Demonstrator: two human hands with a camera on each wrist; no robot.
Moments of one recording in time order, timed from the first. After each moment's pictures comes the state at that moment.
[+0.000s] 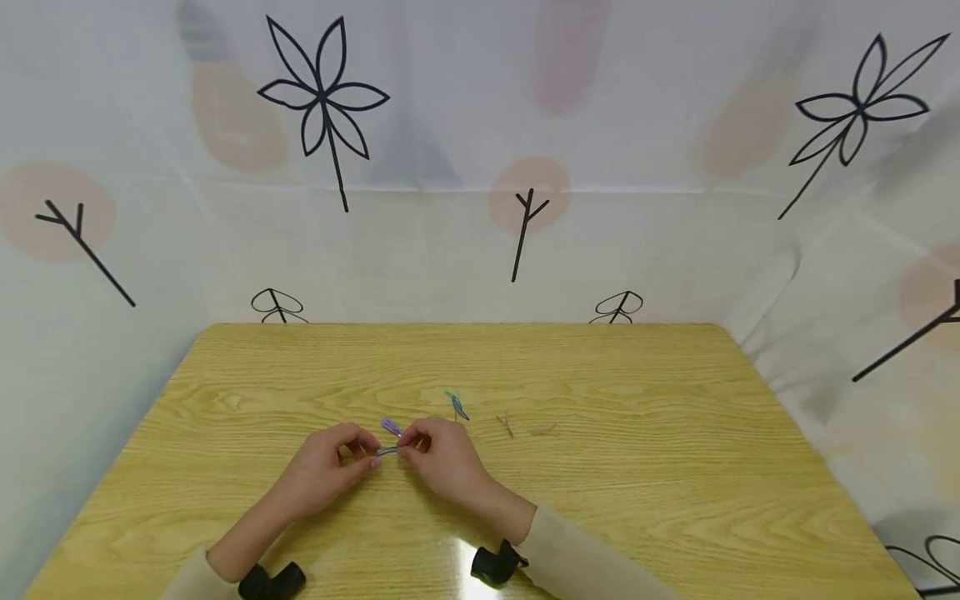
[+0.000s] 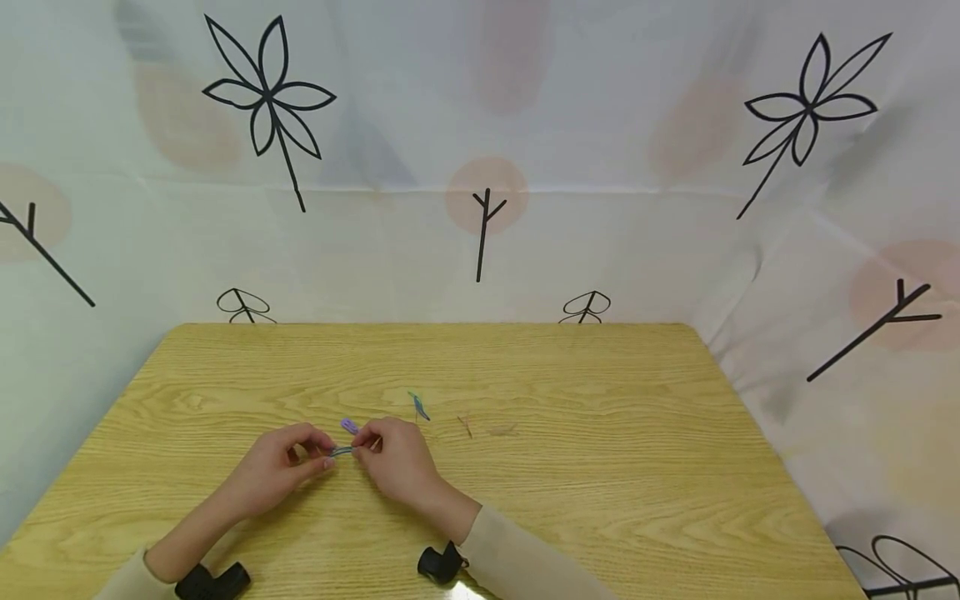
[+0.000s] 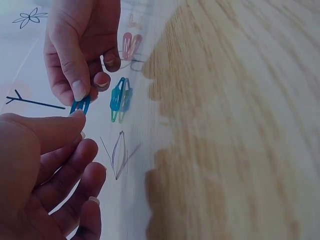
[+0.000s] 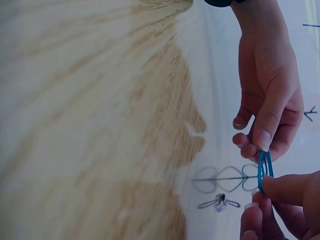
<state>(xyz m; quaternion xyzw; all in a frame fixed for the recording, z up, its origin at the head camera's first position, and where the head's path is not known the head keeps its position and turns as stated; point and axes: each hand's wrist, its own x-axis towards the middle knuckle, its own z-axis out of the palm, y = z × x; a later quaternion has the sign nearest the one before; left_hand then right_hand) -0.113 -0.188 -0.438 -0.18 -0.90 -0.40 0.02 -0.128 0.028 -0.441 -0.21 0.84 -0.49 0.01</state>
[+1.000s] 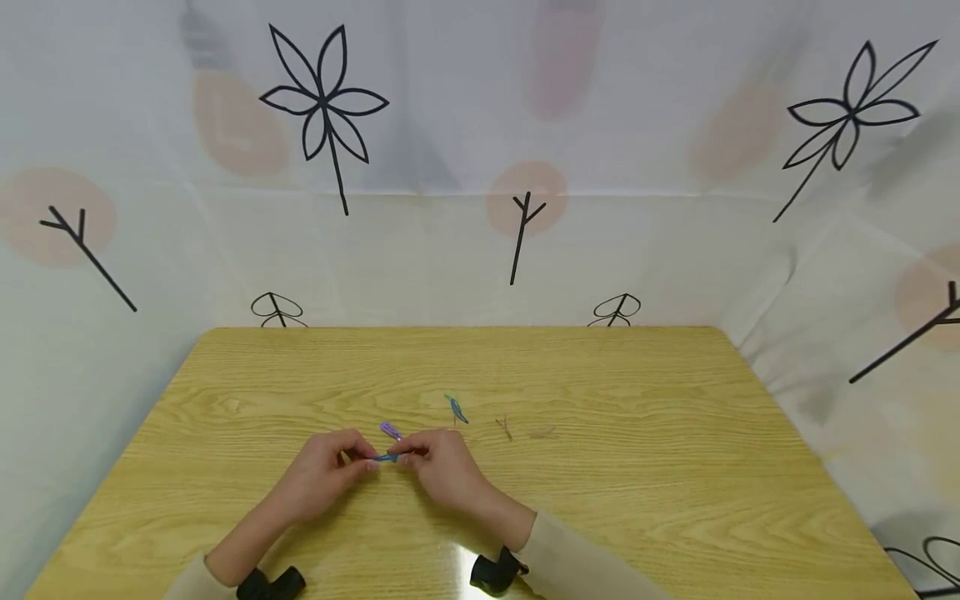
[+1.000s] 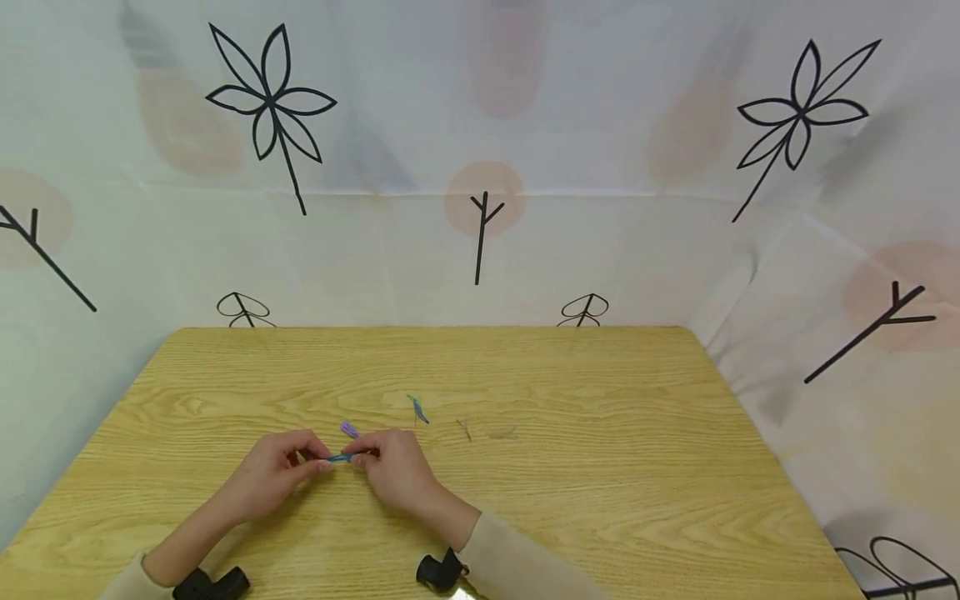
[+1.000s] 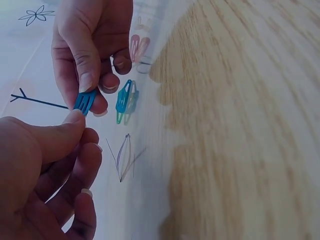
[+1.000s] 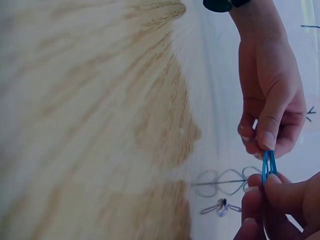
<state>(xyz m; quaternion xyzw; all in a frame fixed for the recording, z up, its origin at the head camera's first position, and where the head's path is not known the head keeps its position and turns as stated) -0.112 -0.190 -0.440 -0.20 -0.88 -0.43 0.01 -0.123 0.027 -0.441 -0.21 0.83 -0.51 0.05</state>
